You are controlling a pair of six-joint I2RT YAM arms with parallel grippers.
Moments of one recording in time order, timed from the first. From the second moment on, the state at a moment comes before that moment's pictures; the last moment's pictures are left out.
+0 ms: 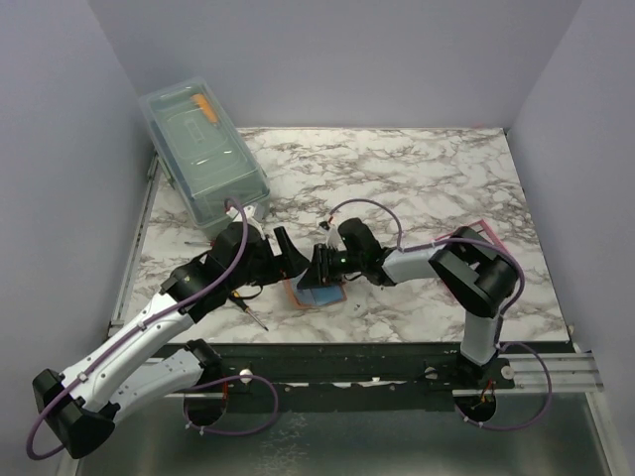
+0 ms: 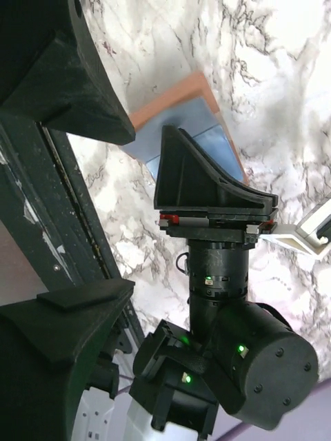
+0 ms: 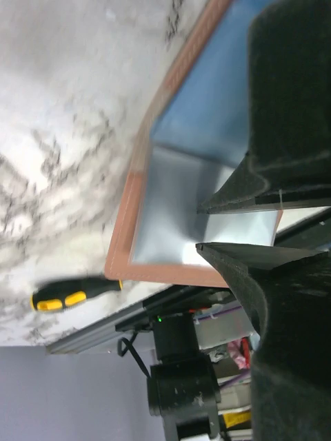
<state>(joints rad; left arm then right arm) -0.73 0.83 0.82 -0.57 -0.02 -0.86 0.80 1.85 0.87 0.38 -0.59 0.79</state>
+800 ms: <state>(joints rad) -0.72 1.07 0.40 -0.21 -0.13 -0.91 0.80 1.73 0.68 0.49 -0.51 0.90</state>
